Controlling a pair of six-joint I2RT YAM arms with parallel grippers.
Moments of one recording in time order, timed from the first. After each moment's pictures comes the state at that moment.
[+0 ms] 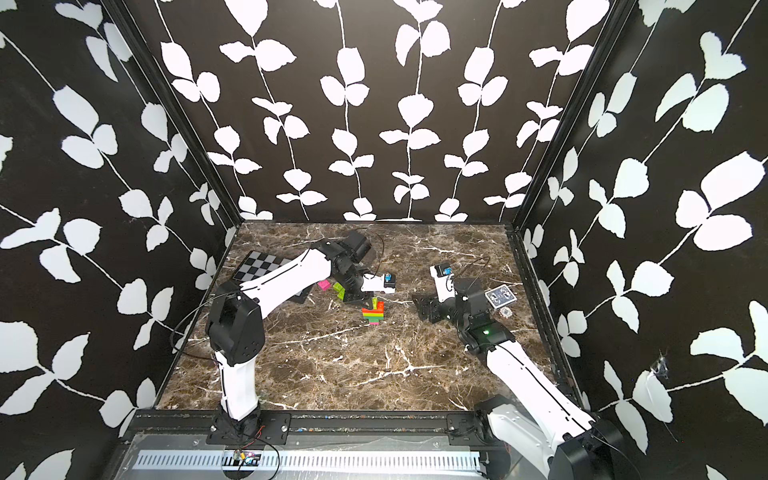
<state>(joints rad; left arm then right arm) -0.69 1.95 1.70 -1.05 0.36 0.95 0.38 0.97 0.62 -0.14 -0.20 0.08</state>
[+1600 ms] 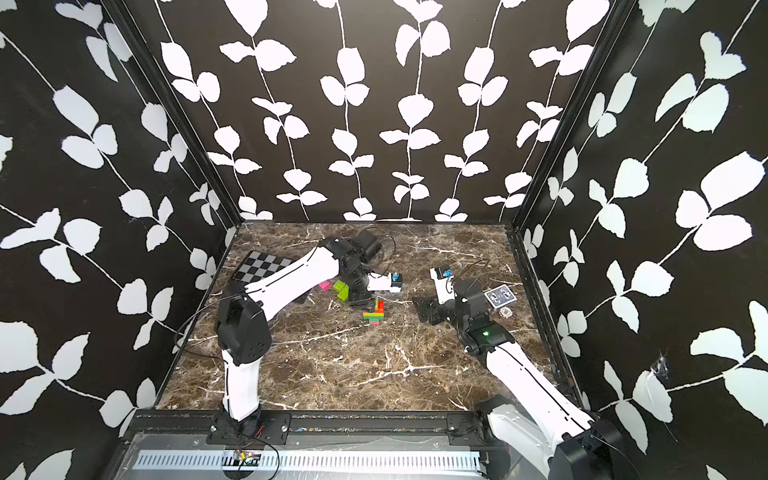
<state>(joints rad) -0.75 1.96 1.82 -1.18 0.23 0.83 0.38 0.97 0.60 -0.14 -0.20 0.08</state>
